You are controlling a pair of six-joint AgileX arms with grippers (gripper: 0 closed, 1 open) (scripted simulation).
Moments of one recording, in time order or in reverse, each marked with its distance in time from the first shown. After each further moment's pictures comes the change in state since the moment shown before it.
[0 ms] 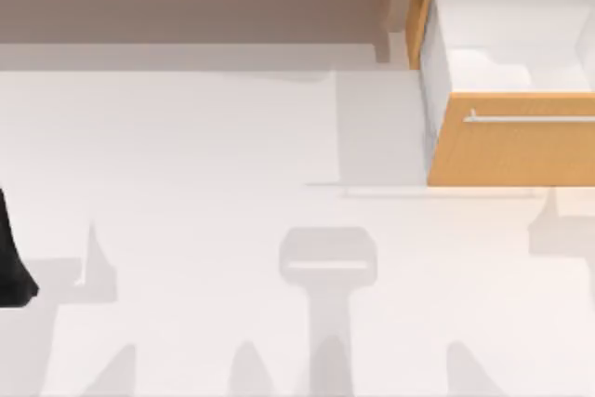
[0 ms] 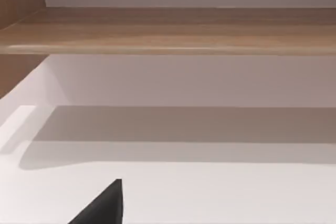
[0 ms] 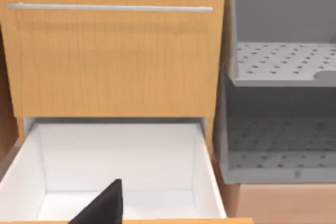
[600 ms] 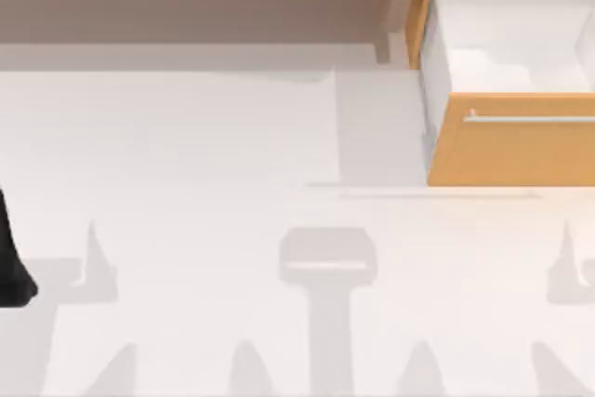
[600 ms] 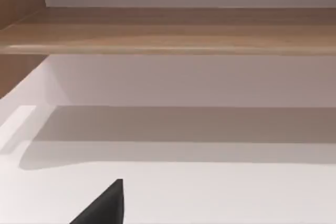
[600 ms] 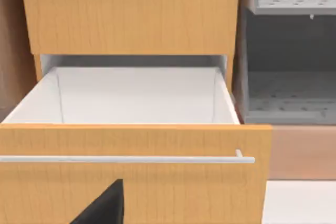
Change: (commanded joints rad) left arm 0.000 0.000 0.000 0.000 0.000 0.000; right arm -0.156 -0.329 -0.285 -0.046 -0.217 0.022
